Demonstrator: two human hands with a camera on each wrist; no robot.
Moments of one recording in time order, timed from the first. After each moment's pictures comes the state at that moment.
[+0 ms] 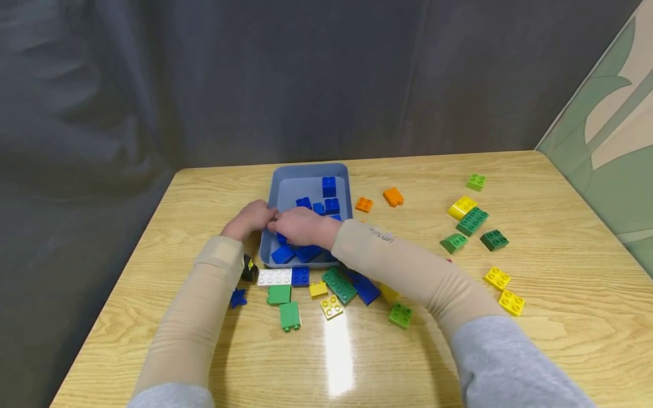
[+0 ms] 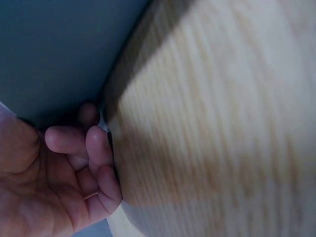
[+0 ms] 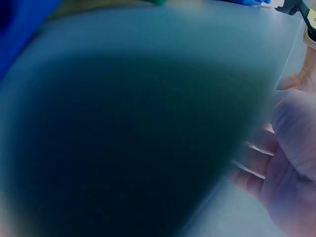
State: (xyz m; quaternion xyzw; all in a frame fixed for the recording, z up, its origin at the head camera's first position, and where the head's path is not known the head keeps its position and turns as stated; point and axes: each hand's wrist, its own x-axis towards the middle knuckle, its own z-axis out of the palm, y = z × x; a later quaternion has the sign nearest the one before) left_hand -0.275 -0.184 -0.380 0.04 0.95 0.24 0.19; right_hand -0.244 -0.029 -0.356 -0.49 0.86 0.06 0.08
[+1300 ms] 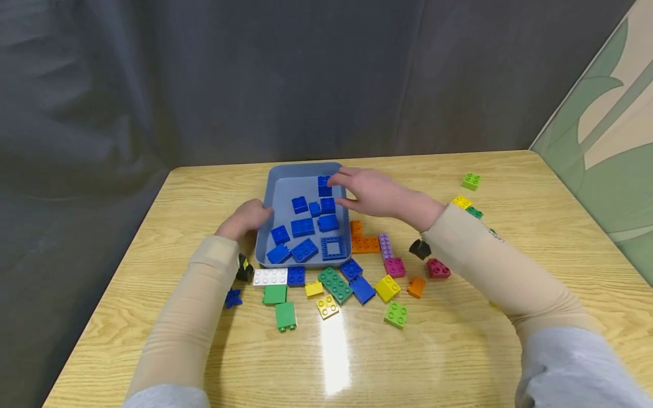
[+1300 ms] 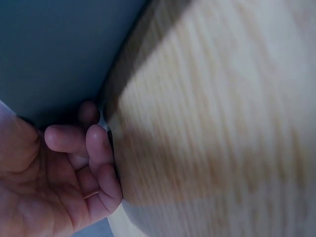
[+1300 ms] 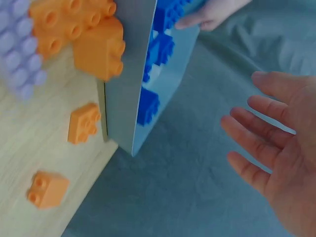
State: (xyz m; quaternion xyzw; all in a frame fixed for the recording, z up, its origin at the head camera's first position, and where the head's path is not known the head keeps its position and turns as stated) left_hand -0.270 -0.185 -0.375 -0.01 0.95 0.25 0.19; right_hand -0.240 0.105 -0.293 -0.41 0.90 -0.10 -0.01
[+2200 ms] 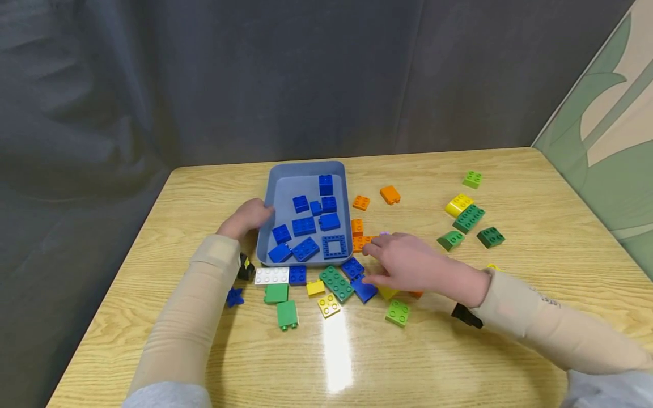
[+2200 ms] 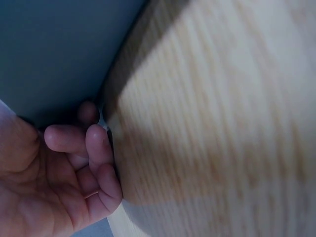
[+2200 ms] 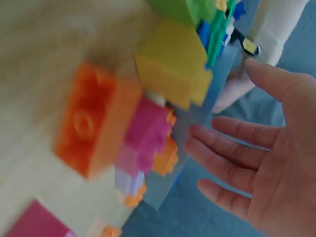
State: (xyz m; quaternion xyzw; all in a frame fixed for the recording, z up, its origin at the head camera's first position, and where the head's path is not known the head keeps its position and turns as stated) left_hand -0.269 -0.187 -0.377 -0.01 0.94 0.27 0.20; right_hand -0.144 0.147 -0.348 -0.42 0.91 -0.05 -0.01
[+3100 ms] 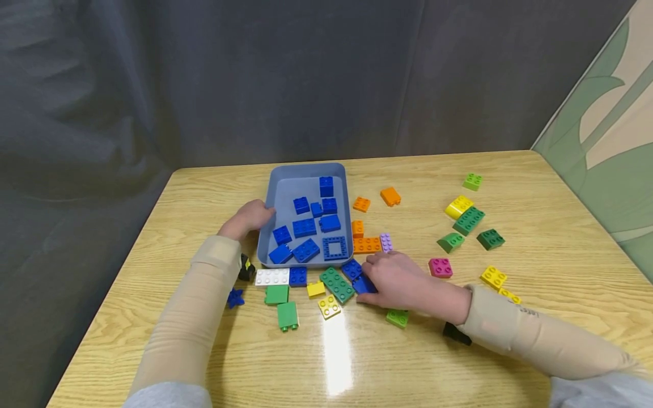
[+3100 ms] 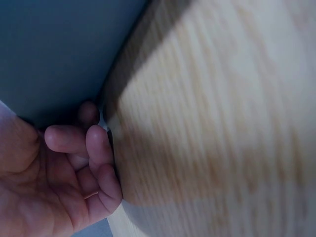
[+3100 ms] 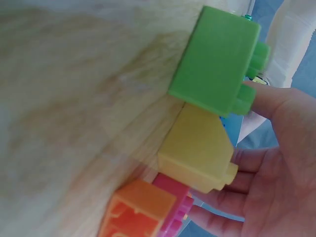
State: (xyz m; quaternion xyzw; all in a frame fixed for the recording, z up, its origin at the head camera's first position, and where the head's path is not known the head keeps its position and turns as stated) left_hand -0.269 -0.186 -0.376 -0.01 0.94 0.26 0.20; right_hand -0.128 0.130 -0.376 -0.39 0.92 -0.04 0.00
